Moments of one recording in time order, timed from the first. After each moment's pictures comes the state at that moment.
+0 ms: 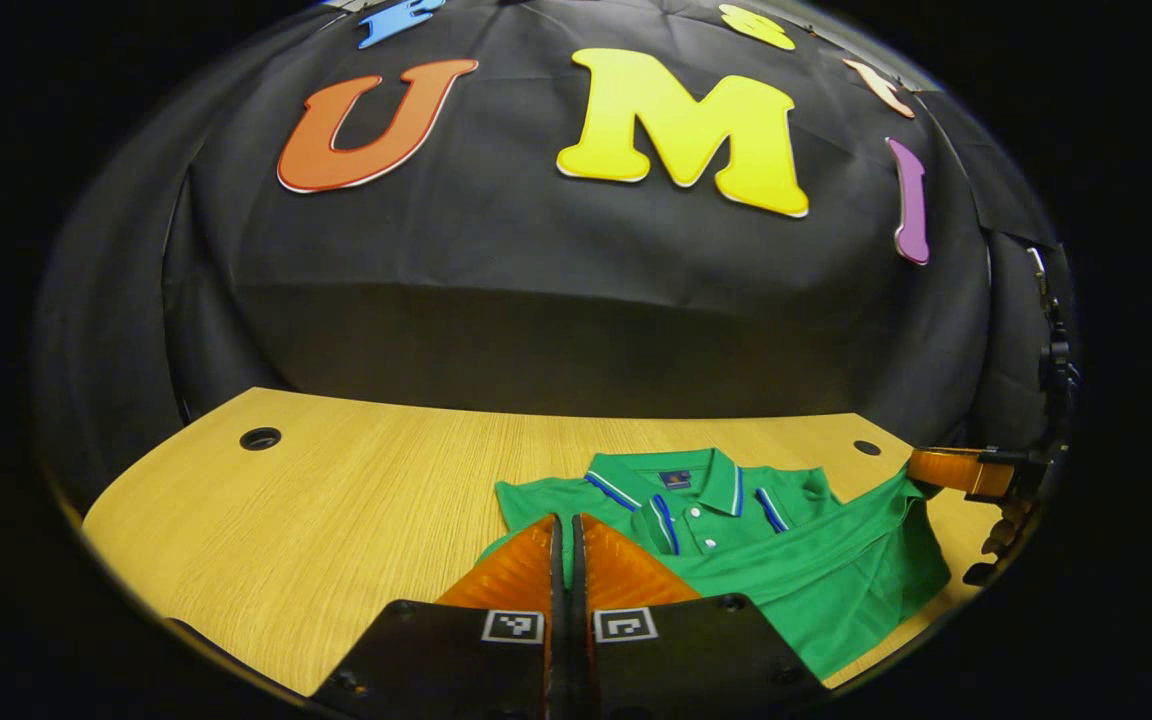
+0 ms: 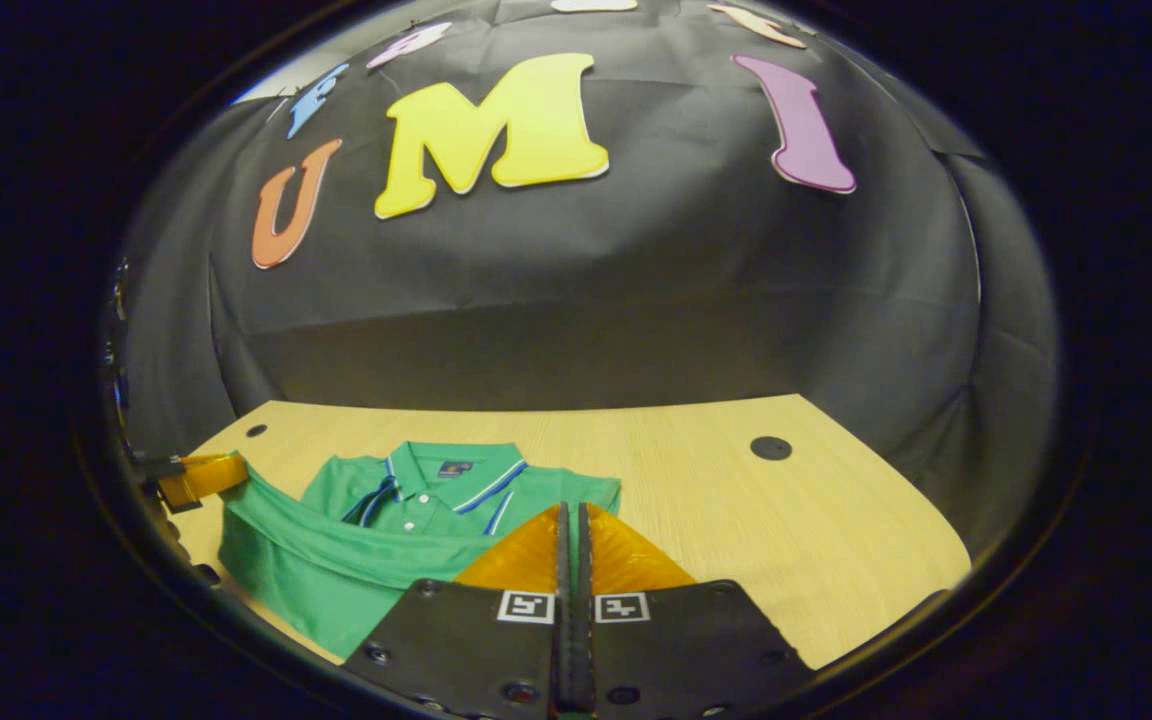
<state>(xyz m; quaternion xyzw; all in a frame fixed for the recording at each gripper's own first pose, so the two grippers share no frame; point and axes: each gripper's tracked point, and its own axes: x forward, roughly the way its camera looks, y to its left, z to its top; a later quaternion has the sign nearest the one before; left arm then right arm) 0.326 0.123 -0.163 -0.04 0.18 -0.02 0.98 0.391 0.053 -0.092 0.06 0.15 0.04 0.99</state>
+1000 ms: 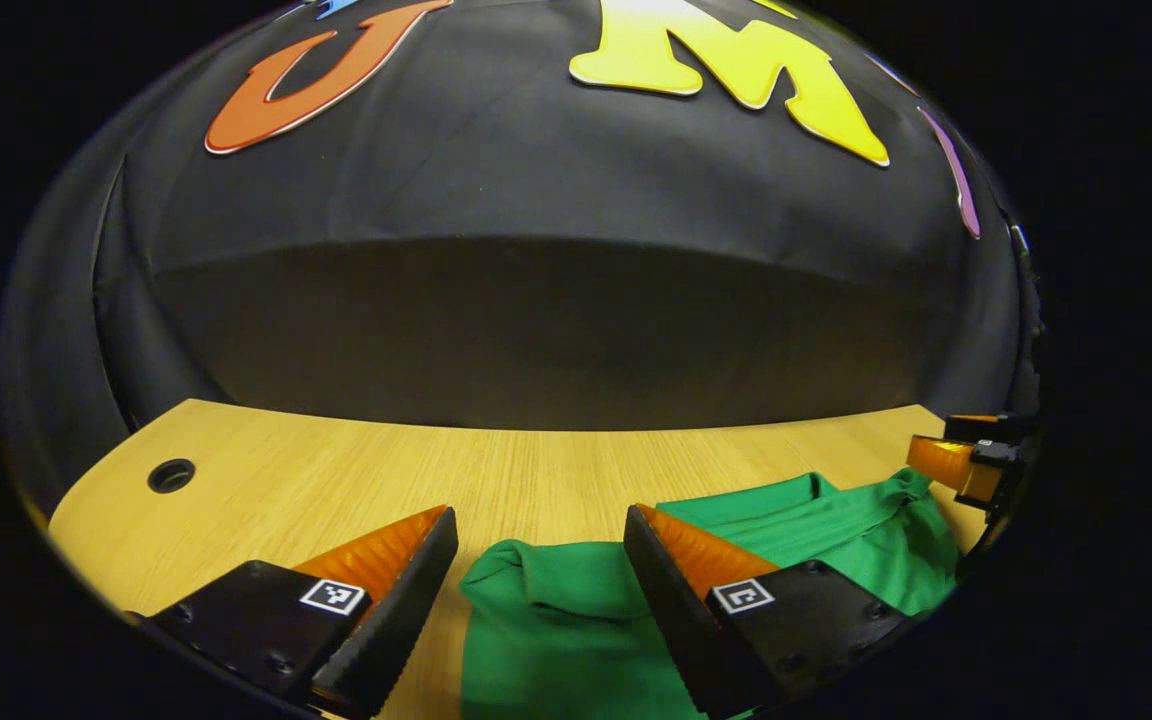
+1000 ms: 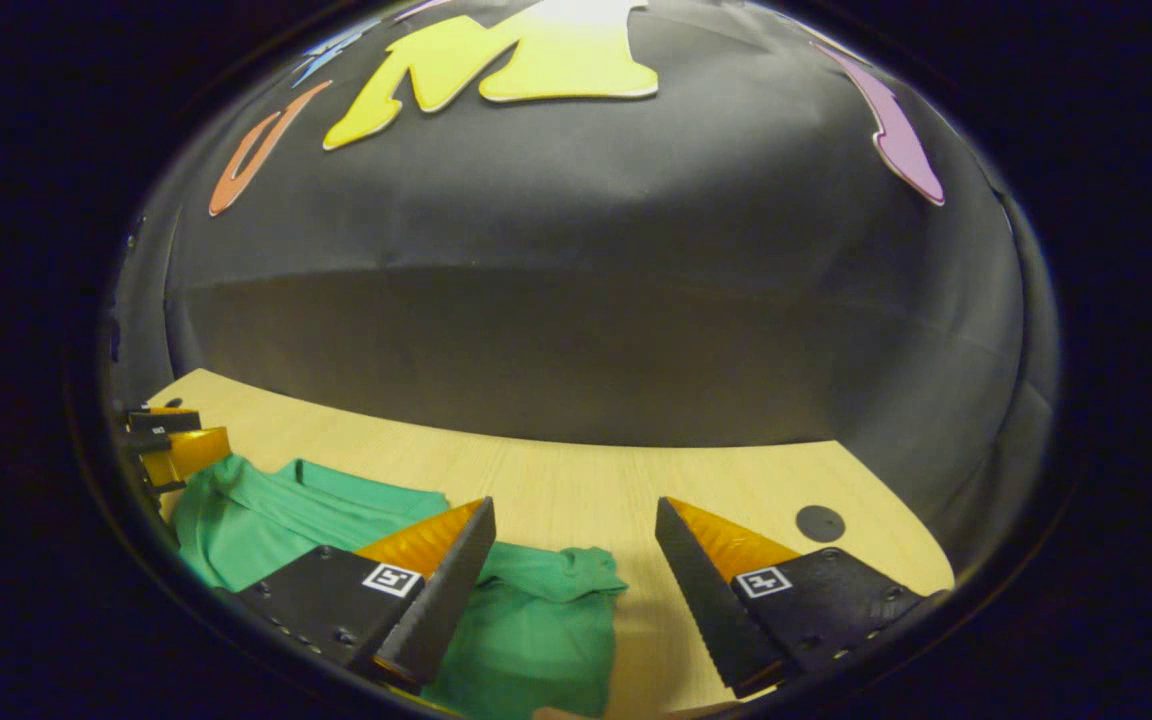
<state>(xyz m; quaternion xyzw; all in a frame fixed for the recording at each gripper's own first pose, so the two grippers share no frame) 0.446 0.156 -0.211 0.00 0.21 0.03 0.98 0.515 0.054 -0.101 -0.01 0.15 0.00 0.99</state>
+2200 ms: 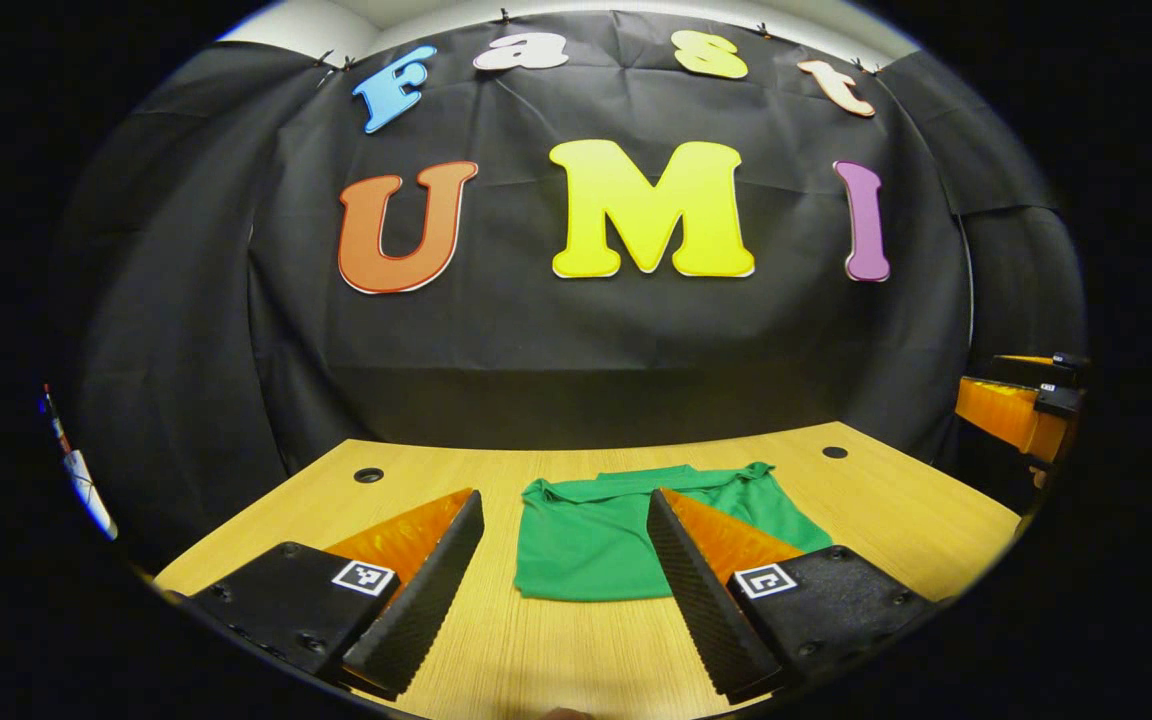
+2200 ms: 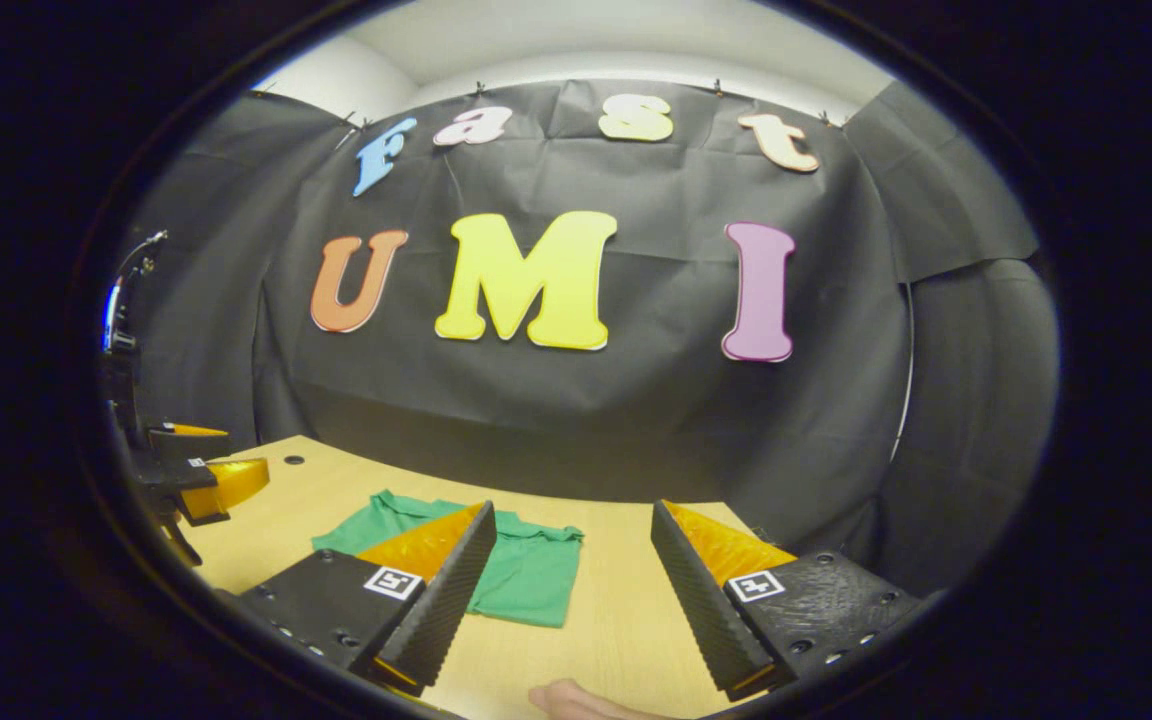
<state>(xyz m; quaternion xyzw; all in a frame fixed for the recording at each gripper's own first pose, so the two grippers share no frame) 0.140 0.082 -0.044 0.04 0.09 0.03 0.99 0.156 0.012 0.053 -0.01 -0.01 0.02 1.00</state>
